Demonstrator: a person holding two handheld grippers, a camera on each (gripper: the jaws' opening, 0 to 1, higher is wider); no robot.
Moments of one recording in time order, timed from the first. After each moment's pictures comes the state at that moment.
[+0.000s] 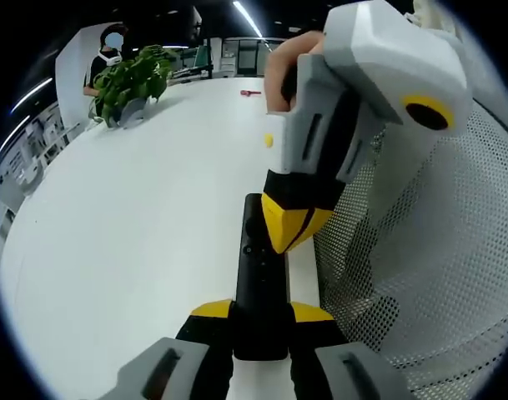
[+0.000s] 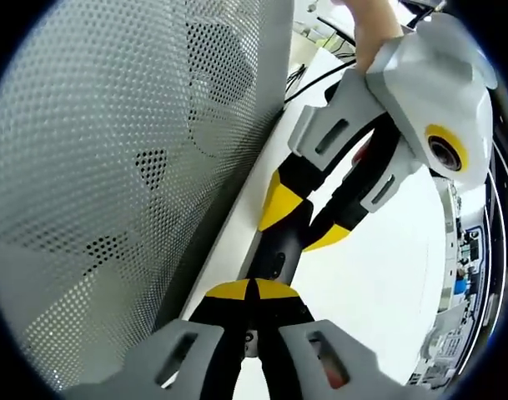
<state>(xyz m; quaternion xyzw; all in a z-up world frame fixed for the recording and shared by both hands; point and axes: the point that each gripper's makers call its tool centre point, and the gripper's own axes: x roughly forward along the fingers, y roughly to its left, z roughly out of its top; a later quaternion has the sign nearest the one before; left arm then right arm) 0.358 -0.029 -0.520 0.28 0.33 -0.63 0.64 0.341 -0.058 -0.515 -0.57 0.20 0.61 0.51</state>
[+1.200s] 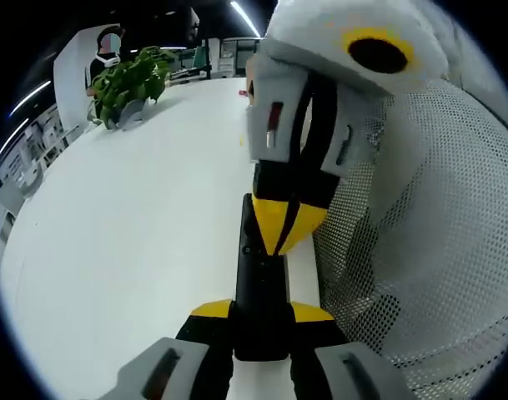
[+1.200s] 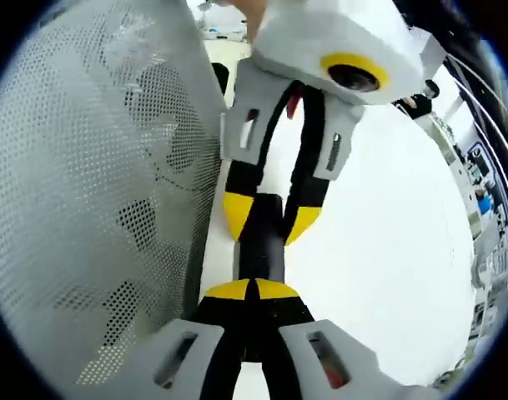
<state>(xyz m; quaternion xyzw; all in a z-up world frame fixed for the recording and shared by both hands) 0.358 -0.029 -0.519 0.28 0.33 -0.64 0.64 0.357 -0.048 -0.502 -0.40 0.30 0.59 0.64</state>
